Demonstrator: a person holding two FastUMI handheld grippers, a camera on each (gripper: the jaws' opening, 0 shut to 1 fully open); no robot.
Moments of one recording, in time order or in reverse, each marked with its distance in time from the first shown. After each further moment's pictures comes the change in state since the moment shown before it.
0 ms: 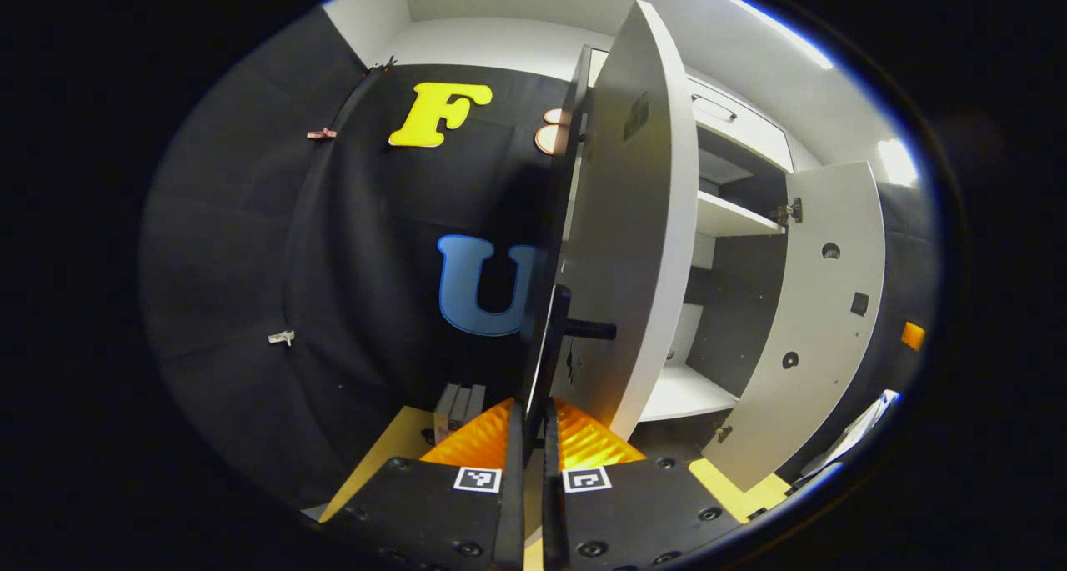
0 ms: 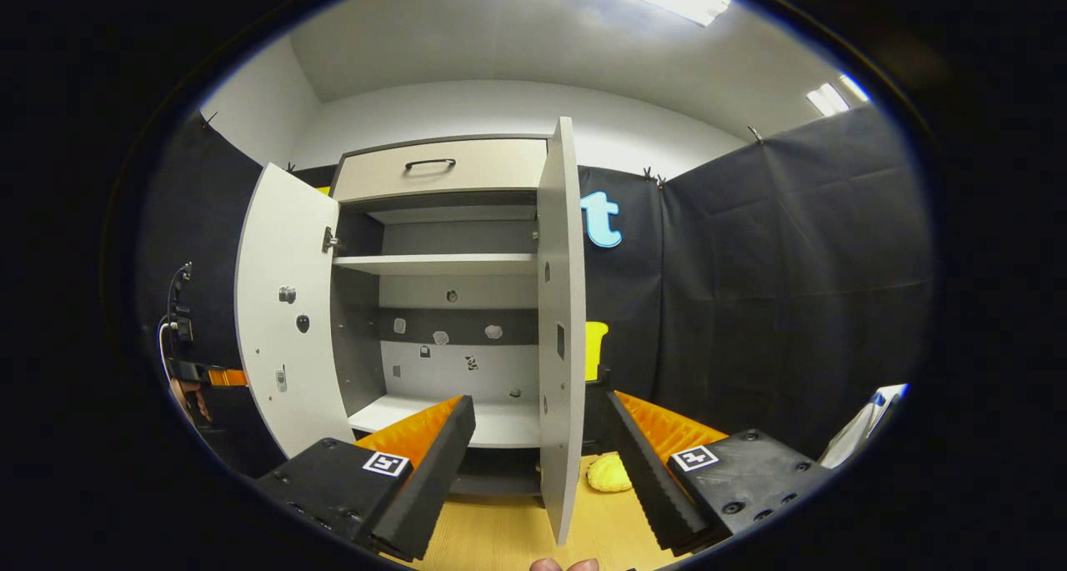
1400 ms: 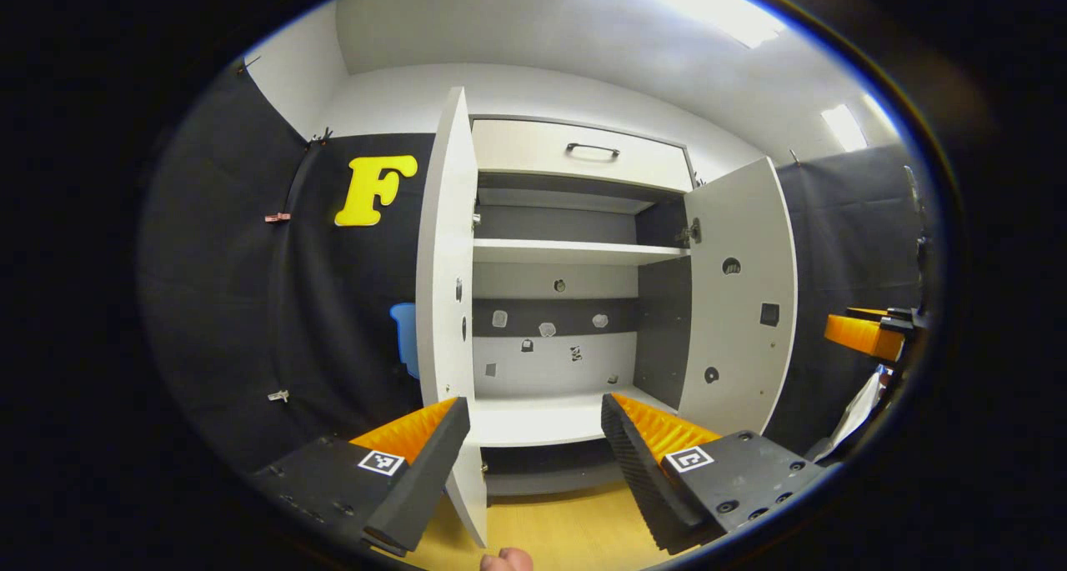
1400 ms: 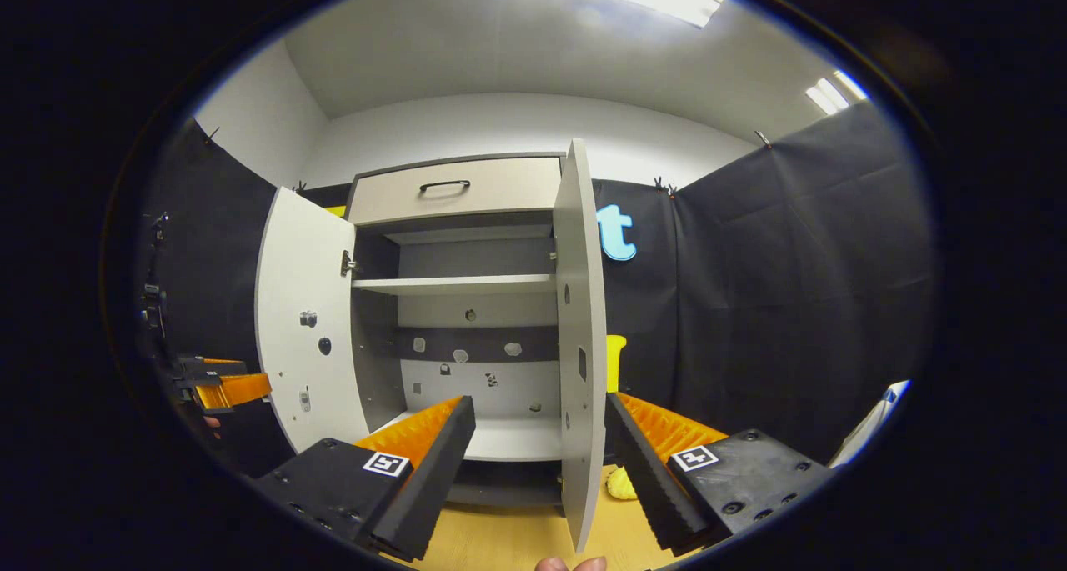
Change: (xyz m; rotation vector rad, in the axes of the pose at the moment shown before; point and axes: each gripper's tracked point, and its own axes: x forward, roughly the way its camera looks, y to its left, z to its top) left arm -0.106 -0.141 0.055 0.132 -0.142 -0.088; right arm -0.009 0.024 0.031 0.029 -0.054 0.052
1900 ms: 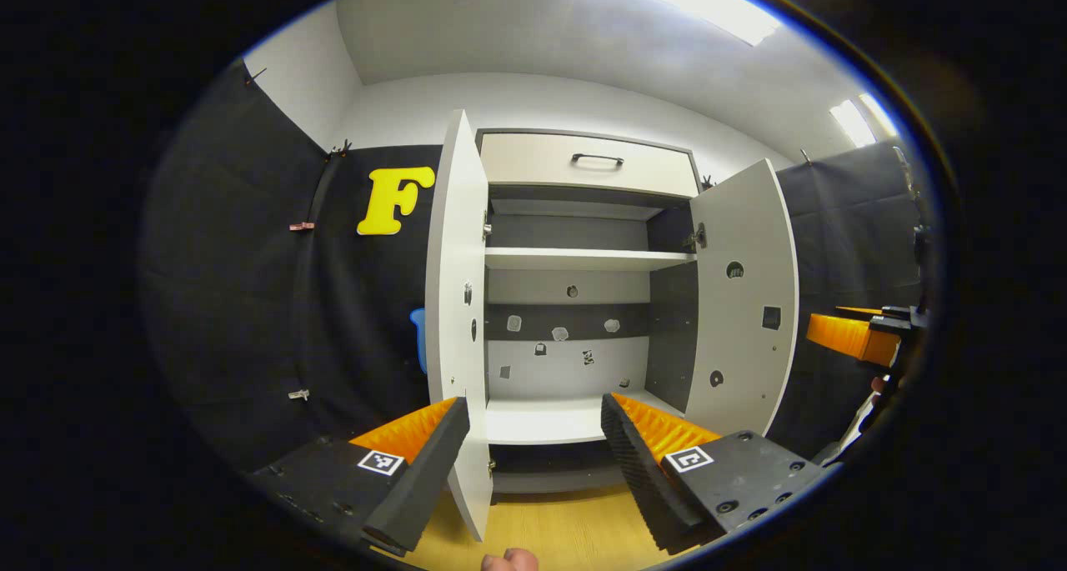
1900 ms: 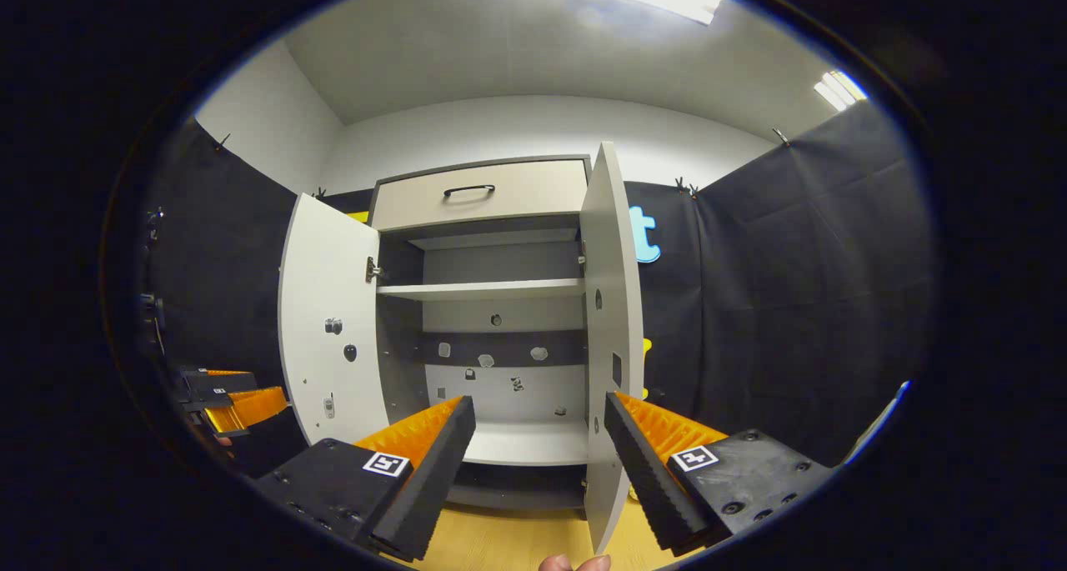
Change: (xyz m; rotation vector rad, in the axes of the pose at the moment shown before) left arm -0.025 -0.018 0.001 0.002 -0.027 0.086; right arm 0.004 0.027 0.002 0.011 -0.002 0.080
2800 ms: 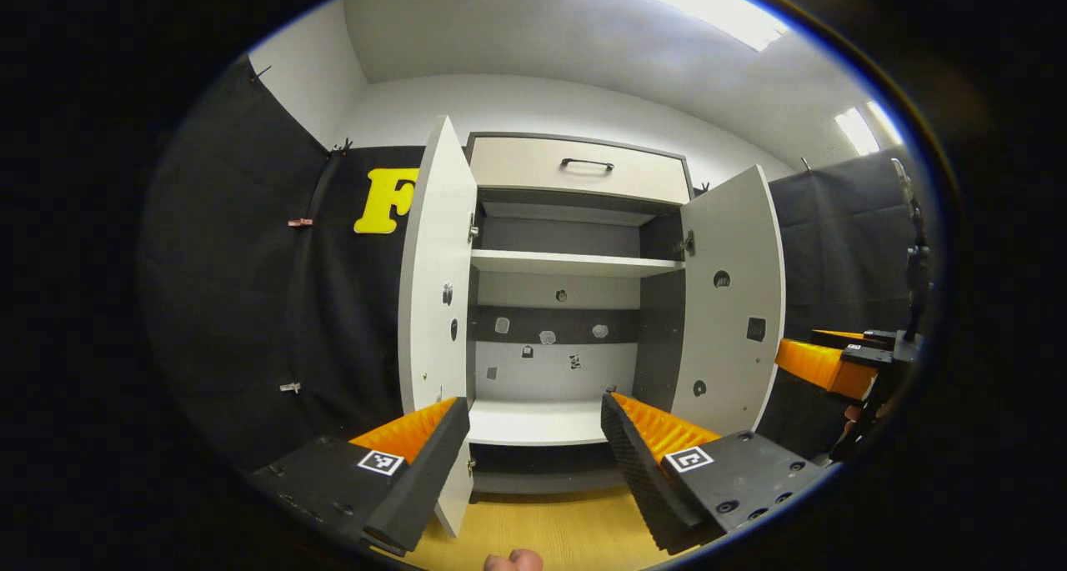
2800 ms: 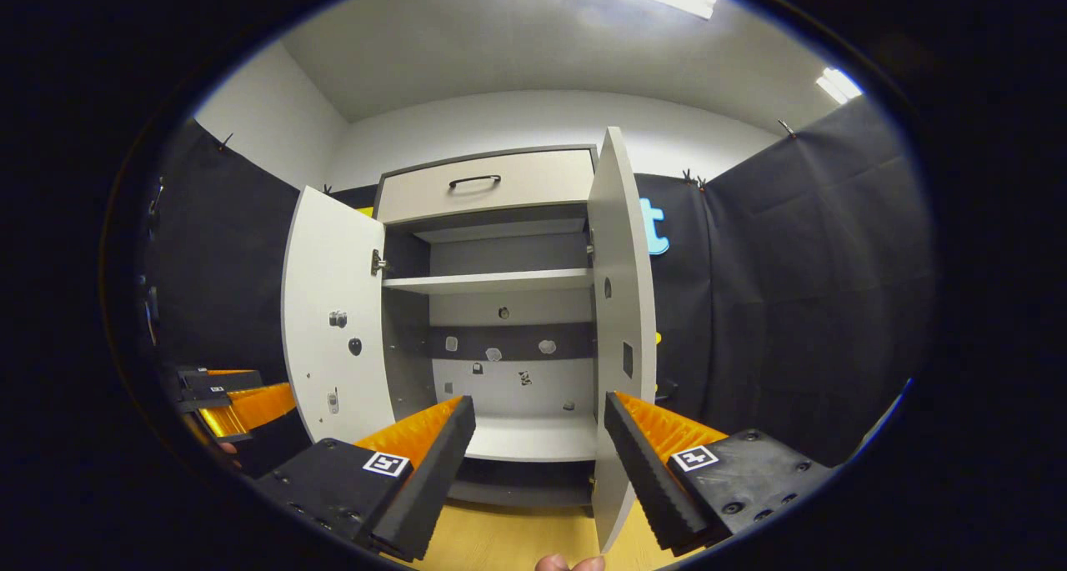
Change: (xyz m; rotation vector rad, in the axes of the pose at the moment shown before) left arm -0.003 -0.033 0.006 -0.028 -0.014 -0.008; right arm 0.006 -0.002 -0.011 0.011 0.015 0.022
